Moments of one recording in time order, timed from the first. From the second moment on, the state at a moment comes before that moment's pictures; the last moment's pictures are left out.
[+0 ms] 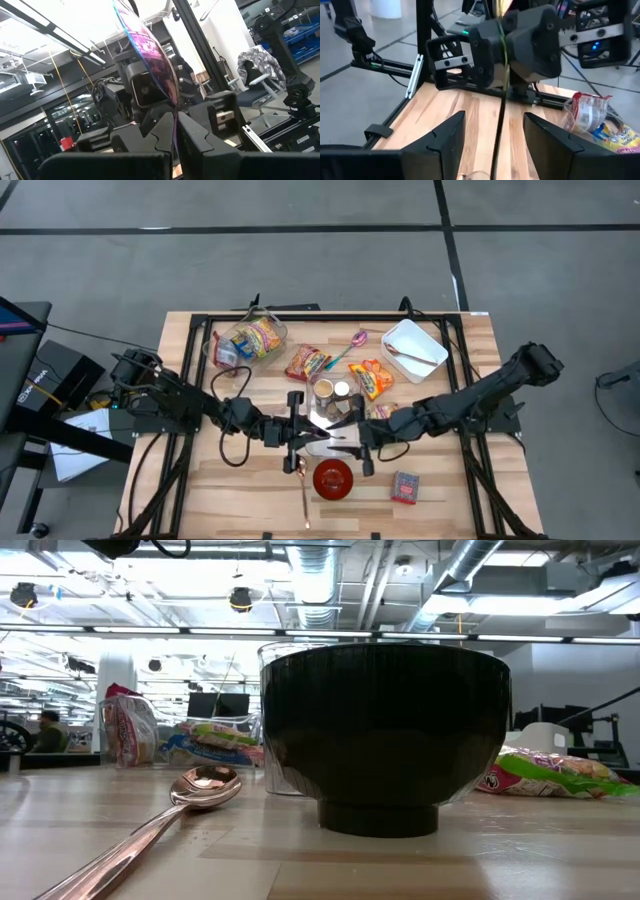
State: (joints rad) left arm -0.35 1.60 0.79 1.16 -0.14 0.52; right arm 0.43 1.46 1.02 0.21 0.34 -0.09
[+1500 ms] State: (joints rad) left arm -0.35 1.60 0.79 1.12 -0.15 0.52; right arm 0.45 1.43 1.03 0.14 0.37 -0.09
